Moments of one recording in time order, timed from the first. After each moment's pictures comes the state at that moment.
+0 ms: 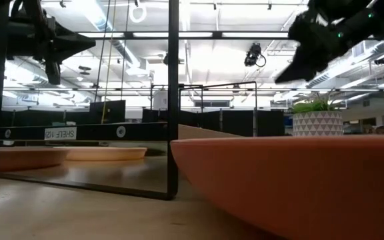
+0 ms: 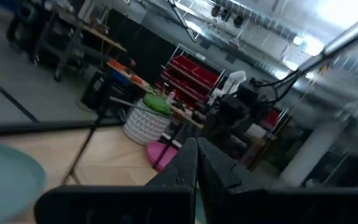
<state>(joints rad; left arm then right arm) -0.23 0.22 0.01 0.46 -0.66 -0.44 -0.20 0.84 0.51 -0.21 0.05 0.07</state>
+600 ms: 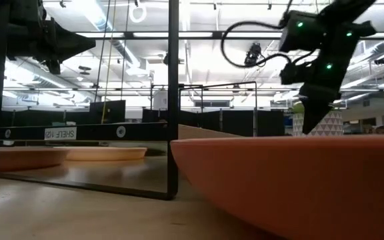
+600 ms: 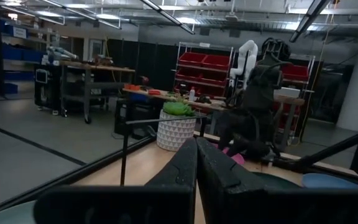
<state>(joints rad) -0.23 0.22 0.01 0.45 -0.66 -0.04 -0.09 1.27 0.69 -0.70 0.37 0.44</state>
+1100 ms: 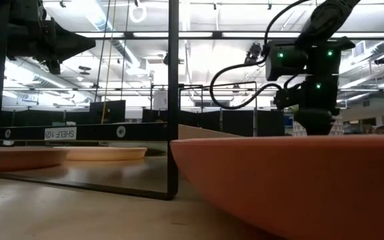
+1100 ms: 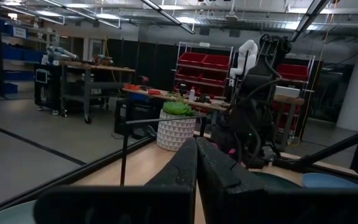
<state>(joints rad) -0.23 0.22 0.01 0.45 -0.66 -0.04 -0.14 1.50 0.75 -0.77 0.30 0.52</state>
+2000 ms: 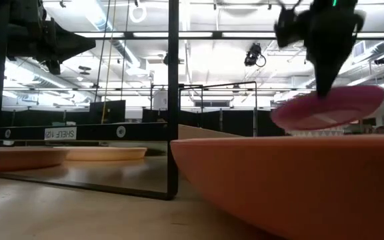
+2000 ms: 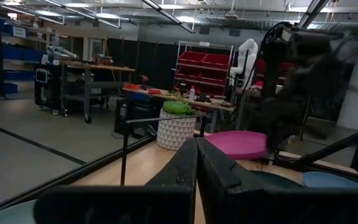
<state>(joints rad) -0.23 0.22 0.01 0.44 -0.66 -0.04 0.23 1.47 1.13 -1.14 0.19 0.69</state>
